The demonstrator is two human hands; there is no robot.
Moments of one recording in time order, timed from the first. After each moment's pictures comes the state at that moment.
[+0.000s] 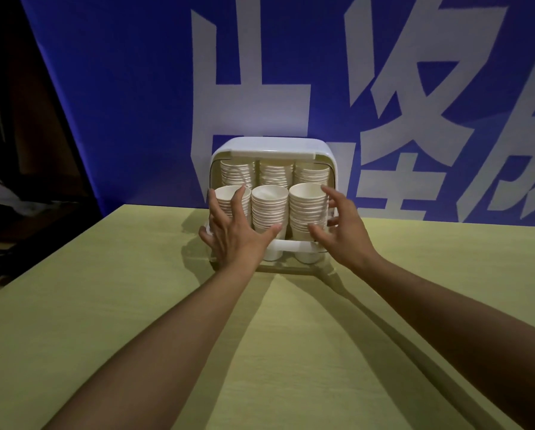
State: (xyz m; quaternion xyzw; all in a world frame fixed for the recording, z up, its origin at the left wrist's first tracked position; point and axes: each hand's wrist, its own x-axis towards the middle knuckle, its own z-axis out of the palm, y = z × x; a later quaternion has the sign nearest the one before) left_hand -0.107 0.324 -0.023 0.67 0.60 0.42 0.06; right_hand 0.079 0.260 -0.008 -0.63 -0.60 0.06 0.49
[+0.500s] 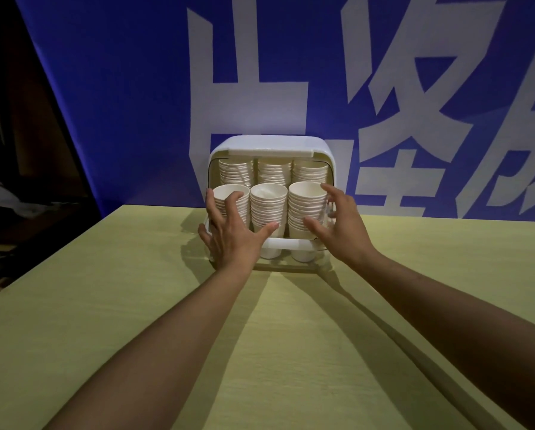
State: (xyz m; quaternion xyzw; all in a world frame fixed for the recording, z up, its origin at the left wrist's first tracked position) left_hand -0.110 0.324 -0.026 0.67 0.59 0.45 0.08; right_hand 0.076 0.262 -0.005 -0.66 -0.58 0.07 0.47
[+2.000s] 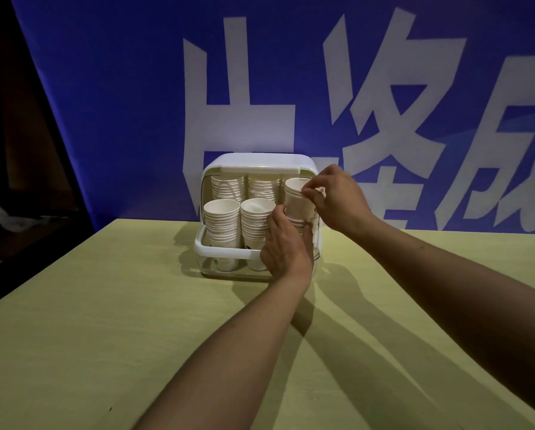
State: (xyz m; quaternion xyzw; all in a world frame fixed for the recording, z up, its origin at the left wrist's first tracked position) left_hand -0.013 0.264 0.002 0.66 0.57 0.47 0.14; right_hand 0.074 0.252 0.083 -0.69 -0.62 -0.12 0.36
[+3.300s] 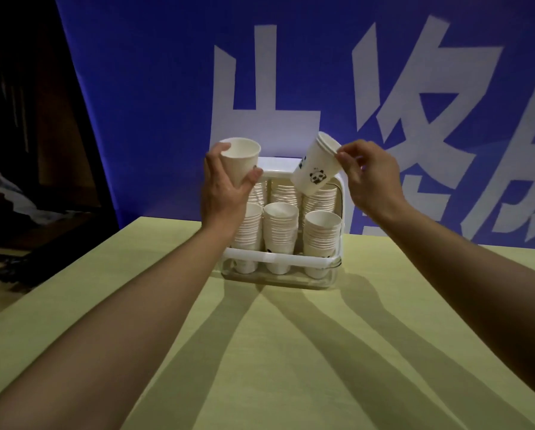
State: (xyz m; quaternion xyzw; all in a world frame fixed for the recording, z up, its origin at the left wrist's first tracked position) left_hand -0.150 0.334 0.074 0.65 0.41 0.63 0.10; right_hand 0.068 0.248 0.122 -0.59 -0.60 -0.08 0.53
